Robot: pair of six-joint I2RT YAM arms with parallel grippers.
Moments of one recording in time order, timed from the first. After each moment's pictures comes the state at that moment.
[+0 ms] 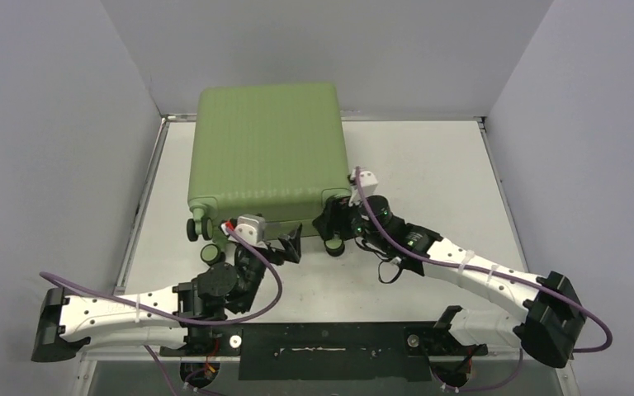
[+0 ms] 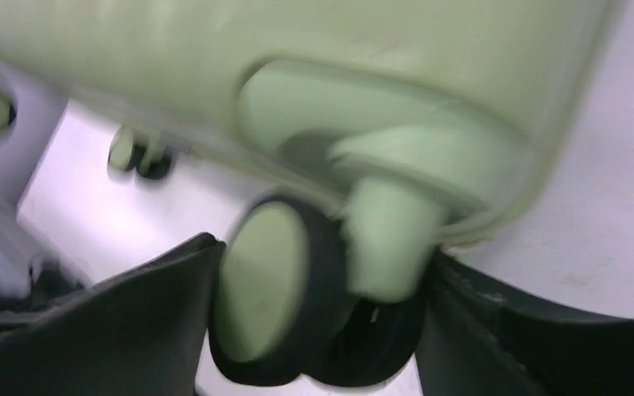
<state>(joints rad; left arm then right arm) -1.41 0.76 0.53 0.39 -1.04 -0.07 0.85 1.15 0.79 -0.05 0.17 0.55</state>
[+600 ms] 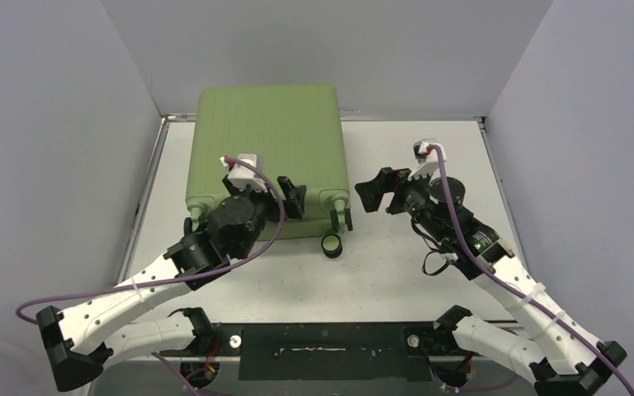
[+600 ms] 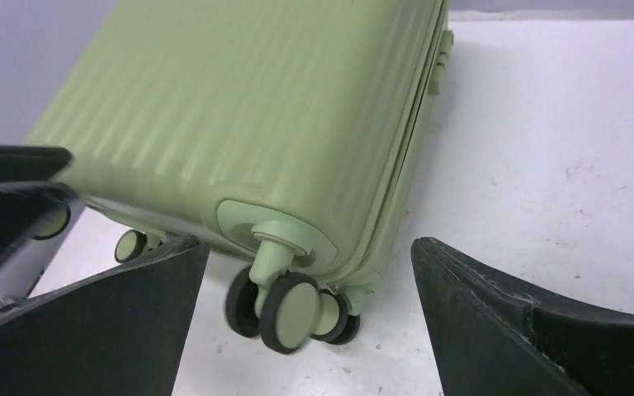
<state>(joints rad) -0.96 0.90 0.91 -0.12 -0.66 -0.41 0.63 0.92 0.99 -0.31 0.07 0.39</state>
